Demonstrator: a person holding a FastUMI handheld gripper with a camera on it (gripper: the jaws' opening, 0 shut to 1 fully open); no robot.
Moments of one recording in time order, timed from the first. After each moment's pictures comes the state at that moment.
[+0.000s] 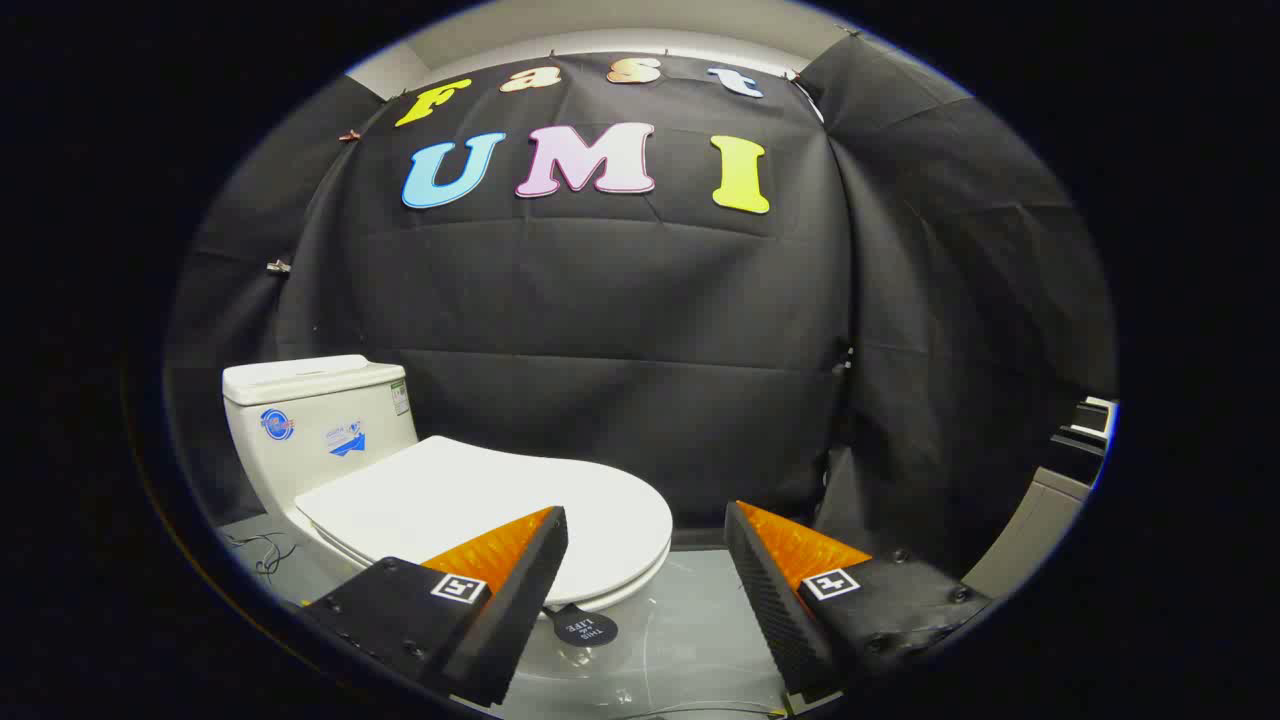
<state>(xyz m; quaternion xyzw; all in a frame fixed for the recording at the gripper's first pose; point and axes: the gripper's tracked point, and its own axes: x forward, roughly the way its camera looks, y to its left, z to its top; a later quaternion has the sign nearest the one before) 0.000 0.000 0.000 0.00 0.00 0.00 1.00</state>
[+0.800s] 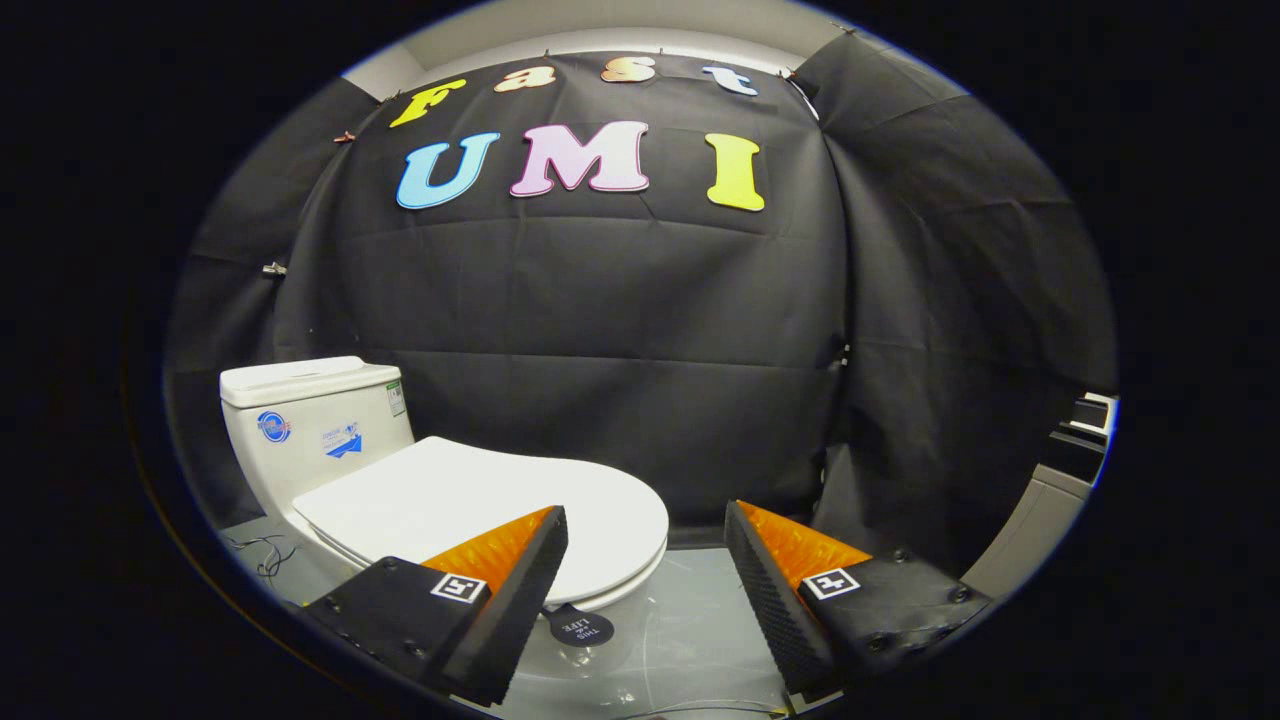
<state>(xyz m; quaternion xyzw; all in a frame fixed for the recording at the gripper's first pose) 0.001 -0.002 0.000 0.00 0.00 0.00 1.00</state>
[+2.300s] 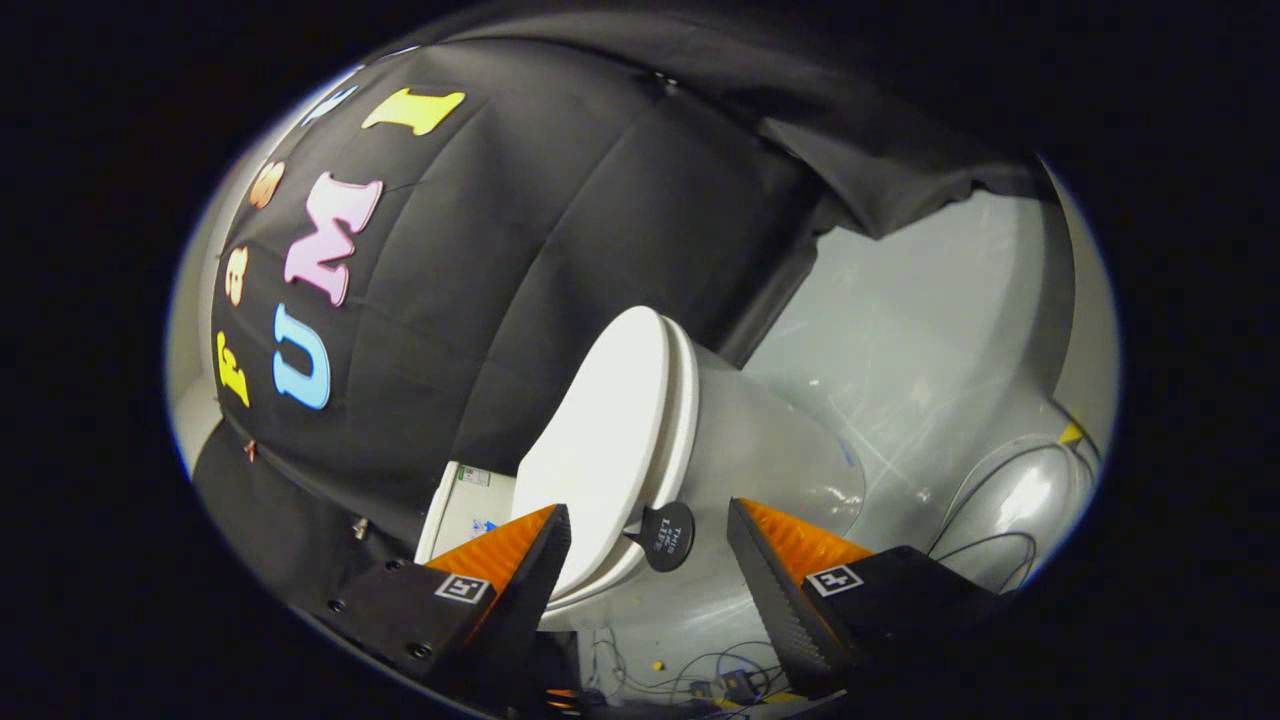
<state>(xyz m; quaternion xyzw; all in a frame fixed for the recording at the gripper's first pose) 0.005 0.020 -0.127 0.53 0.23 0.04 0.82</state>
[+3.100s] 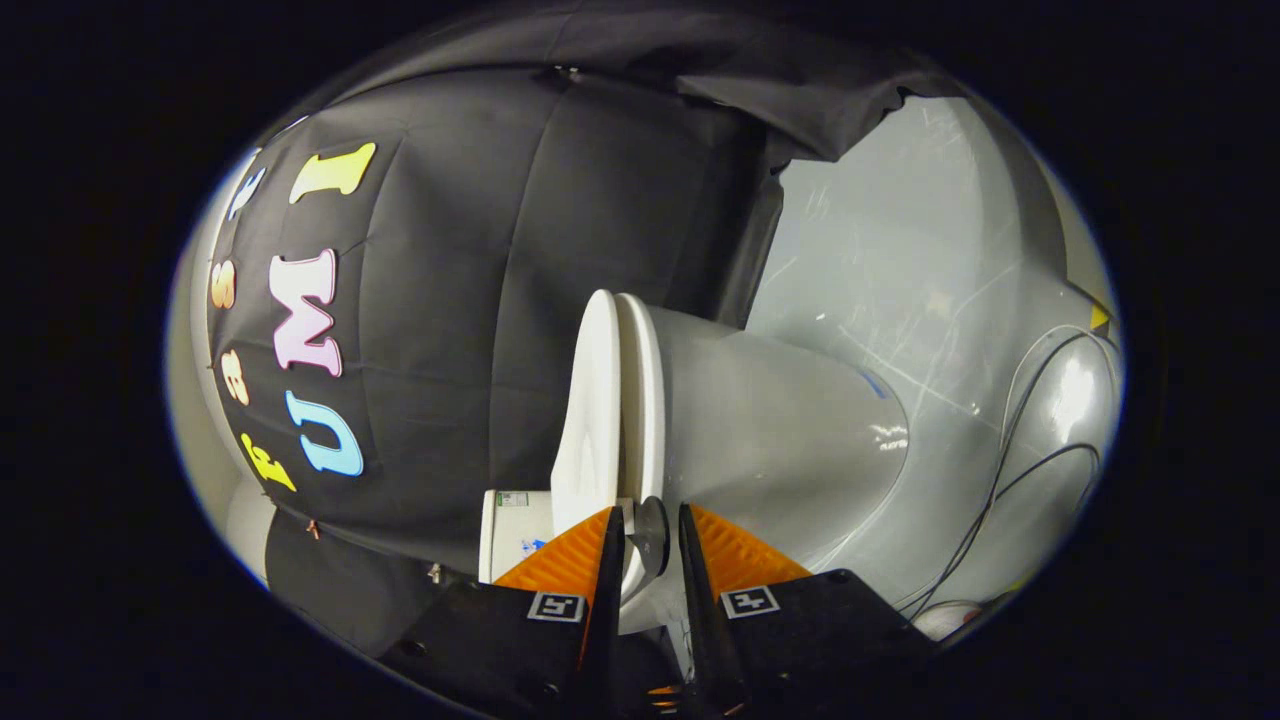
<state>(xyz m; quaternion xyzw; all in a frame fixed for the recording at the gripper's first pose) 0.014 0.027 -0.139 0.63 0.23 0.07 0.74</state>
